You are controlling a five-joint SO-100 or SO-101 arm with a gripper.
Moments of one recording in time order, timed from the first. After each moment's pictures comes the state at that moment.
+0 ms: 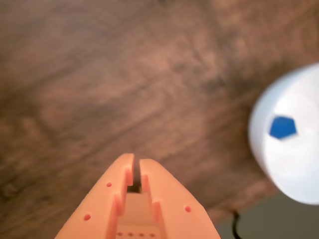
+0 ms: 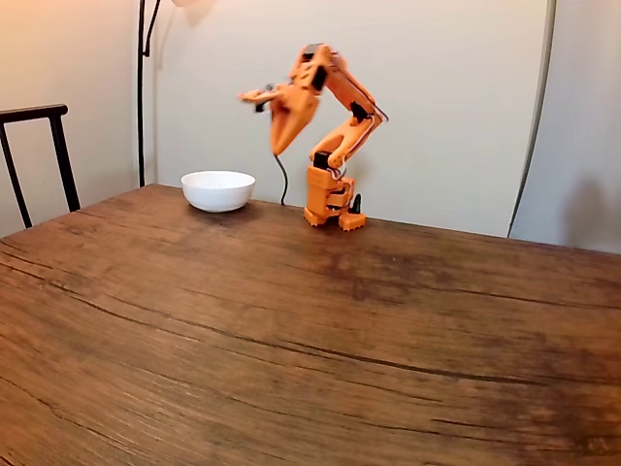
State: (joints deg) arm 34.8 149.8 114.9 94.5 97.2
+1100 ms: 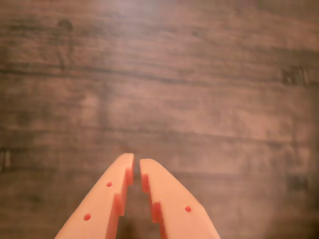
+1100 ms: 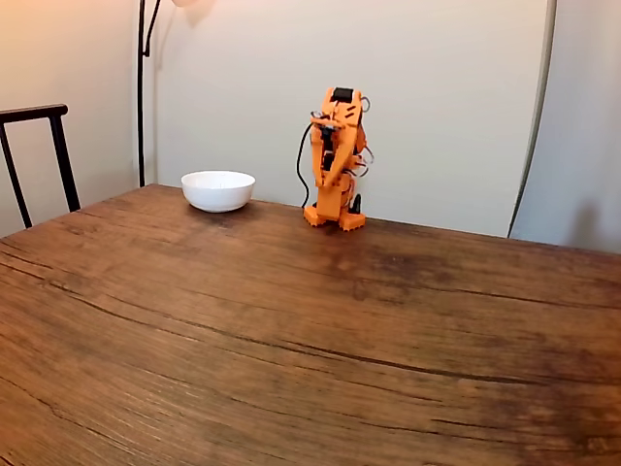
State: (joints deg) arm 5.7 190.4 153.8 82.0 100.0
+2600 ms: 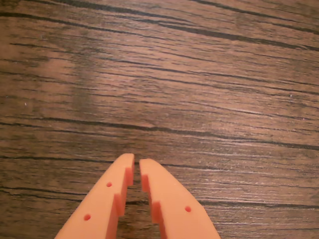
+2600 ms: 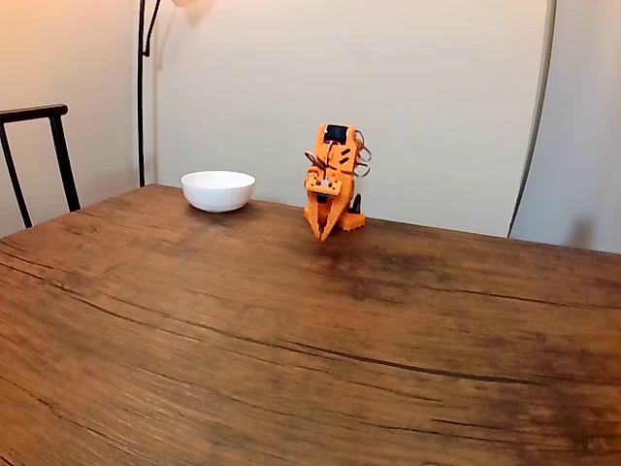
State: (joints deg) arm 3.9 189.8 178.5 68.7 99.9
